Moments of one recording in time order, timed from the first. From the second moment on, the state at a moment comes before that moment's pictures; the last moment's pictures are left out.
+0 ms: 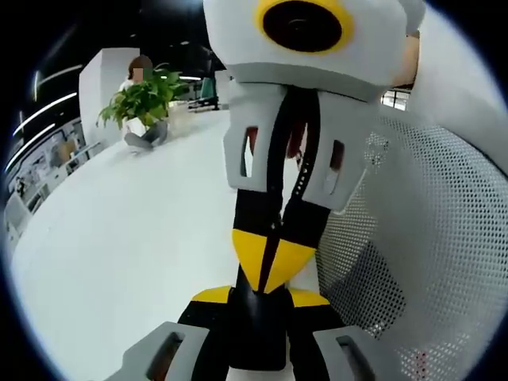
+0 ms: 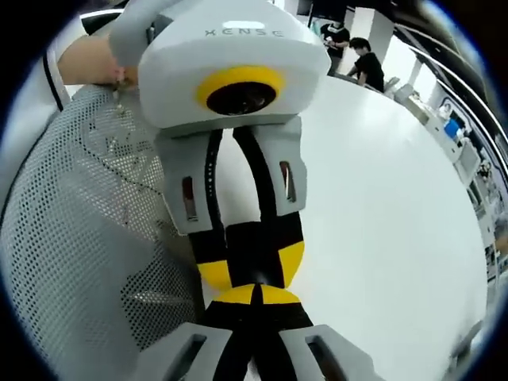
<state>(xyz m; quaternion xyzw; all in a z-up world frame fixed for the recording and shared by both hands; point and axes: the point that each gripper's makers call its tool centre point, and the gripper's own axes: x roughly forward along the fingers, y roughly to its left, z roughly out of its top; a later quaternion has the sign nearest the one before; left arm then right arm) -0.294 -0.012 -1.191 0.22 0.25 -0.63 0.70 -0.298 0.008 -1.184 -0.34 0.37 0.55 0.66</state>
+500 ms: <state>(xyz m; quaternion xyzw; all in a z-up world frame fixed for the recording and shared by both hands) -0.293 -0.012 -1.190 0.22 0.26 -0.61 0.71 -0.296 0.007 -1.183 -0.30 0.41 0.53 0.68</state>
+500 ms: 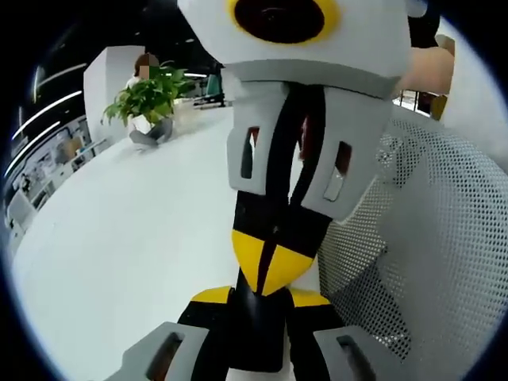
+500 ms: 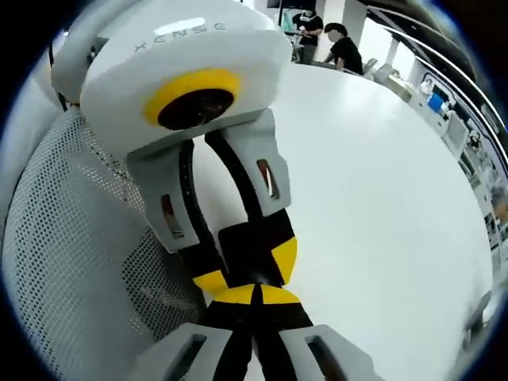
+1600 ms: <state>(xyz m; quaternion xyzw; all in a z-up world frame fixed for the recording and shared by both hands) -0.290 -0.013 -1.193 0.21 0.27 -0.59 0.73 -0.297 0.009 -1.185 -0.36 0.38 0.57 0.64</state>
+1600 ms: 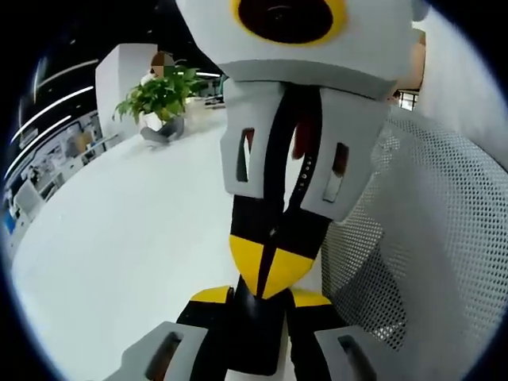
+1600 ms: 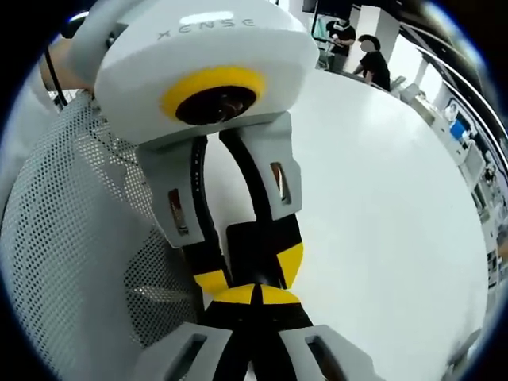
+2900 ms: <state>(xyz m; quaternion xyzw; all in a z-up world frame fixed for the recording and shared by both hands) -0.290 -0.013 -1.193 0.20 0.26 -0.59 0.74 -0.290 -0.021 -1.197 -0.30 0.35 0.60 0.65</state>
